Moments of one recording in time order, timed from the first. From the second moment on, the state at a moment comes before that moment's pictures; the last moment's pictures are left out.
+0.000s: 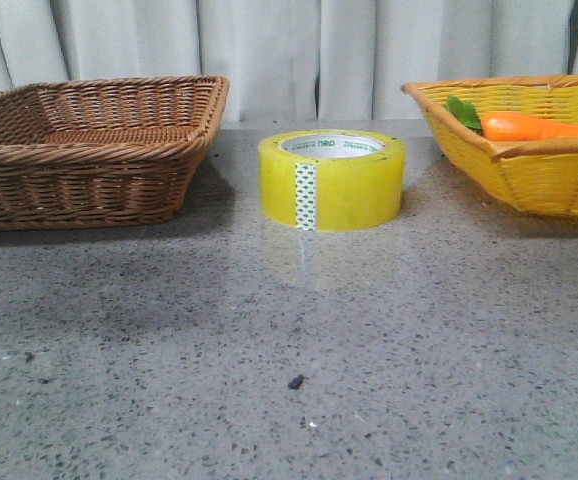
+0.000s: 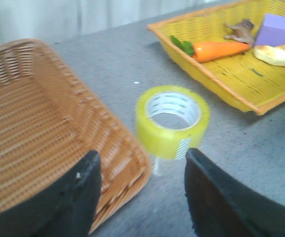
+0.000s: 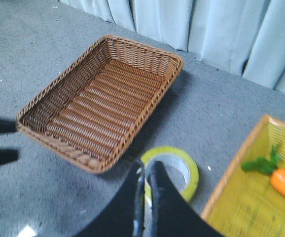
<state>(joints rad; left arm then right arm) -0.59 0.97 -0.92 -0.26 0.48 0.18 0.47 1.18 -1.75 0.12 1.14 -0.07</state>
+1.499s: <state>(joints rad) -0.67 1.97 -1.66 -0.53 0.82 0.18 0.47 0.67 -1.17 0.02 0.97 0.06</state>
